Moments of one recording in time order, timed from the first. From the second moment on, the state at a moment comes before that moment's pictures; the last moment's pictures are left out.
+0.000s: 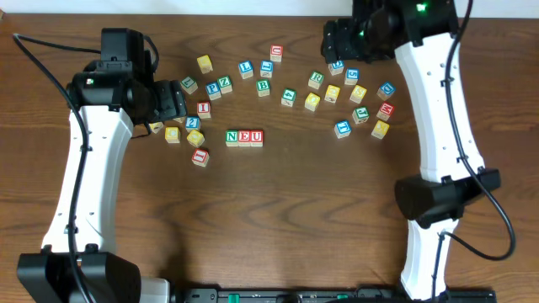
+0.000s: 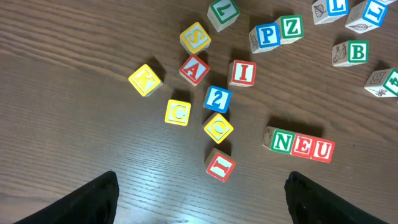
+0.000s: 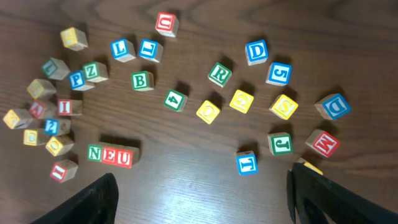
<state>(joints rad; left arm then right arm) 0.01 1.59 1.52 -1.08 0.01 -0.23 0.29 2.18 2.59 -1.49 -0.10 0.20</state>
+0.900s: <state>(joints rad) 0.01 1.59 1.52 -1.11 0.01 -0.23 0.35 2.59 2.59 -1.22 0.02 0.38</state>
